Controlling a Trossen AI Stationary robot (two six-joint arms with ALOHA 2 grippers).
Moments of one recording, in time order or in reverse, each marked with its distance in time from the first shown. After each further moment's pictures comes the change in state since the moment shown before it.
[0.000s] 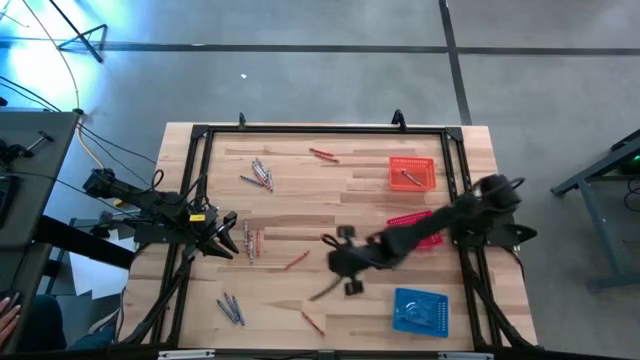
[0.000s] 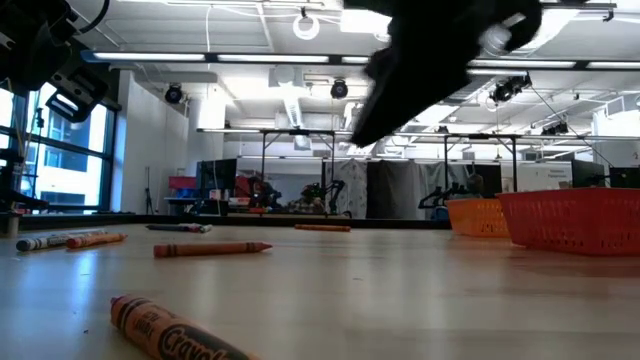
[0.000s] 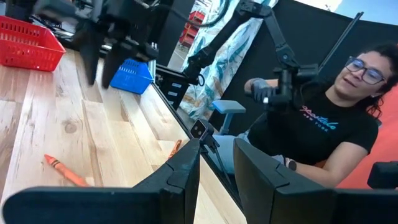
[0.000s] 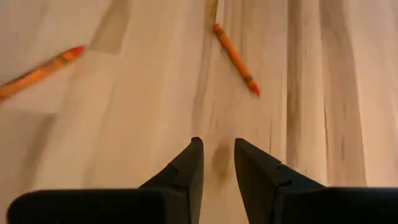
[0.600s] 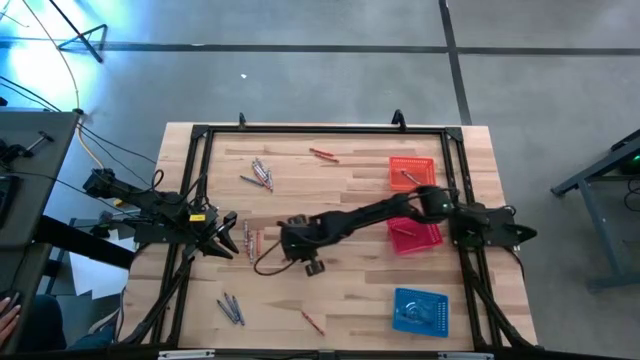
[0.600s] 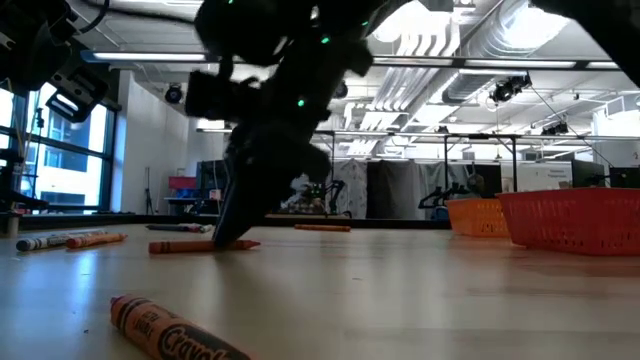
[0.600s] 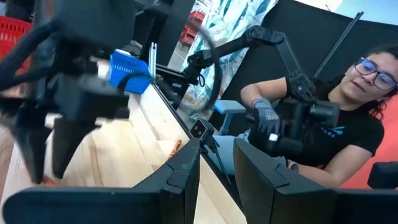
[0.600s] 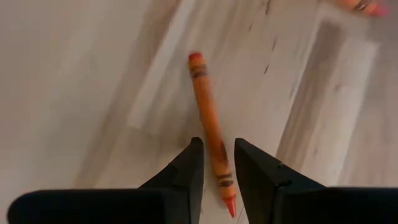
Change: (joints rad) left arm 0.000 0.000 0.000 0.000 0.000 0.000; right arm -0.215 0.529 0.597 -0.205 -0.229 -0.396
